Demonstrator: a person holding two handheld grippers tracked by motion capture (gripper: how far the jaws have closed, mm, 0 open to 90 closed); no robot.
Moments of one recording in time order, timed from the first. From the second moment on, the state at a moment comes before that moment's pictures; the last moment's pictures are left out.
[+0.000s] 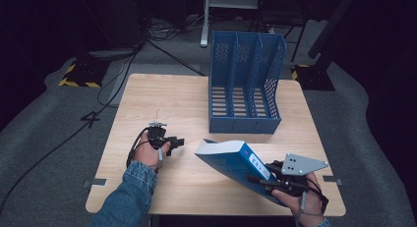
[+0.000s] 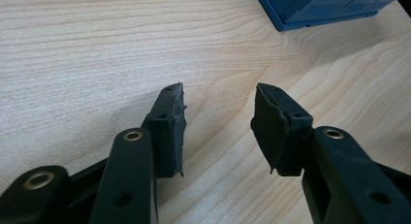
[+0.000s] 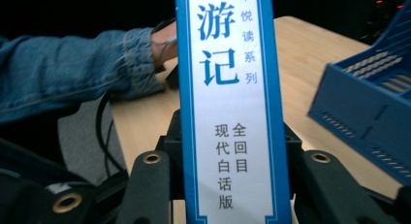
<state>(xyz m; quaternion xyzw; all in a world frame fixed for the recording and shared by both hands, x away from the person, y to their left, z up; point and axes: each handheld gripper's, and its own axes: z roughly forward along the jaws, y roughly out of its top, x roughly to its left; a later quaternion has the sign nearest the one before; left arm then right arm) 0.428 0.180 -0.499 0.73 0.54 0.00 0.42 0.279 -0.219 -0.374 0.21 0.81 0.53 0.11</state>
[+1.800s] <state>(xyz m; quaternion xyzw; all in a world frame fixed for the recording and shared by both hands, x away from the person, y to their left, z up) 0.430 0.205 -0.505 0.72 0.54 0.10 0.42 0.414 -0.176 -0.282 0.26 0.65 0.66 0.26</state>
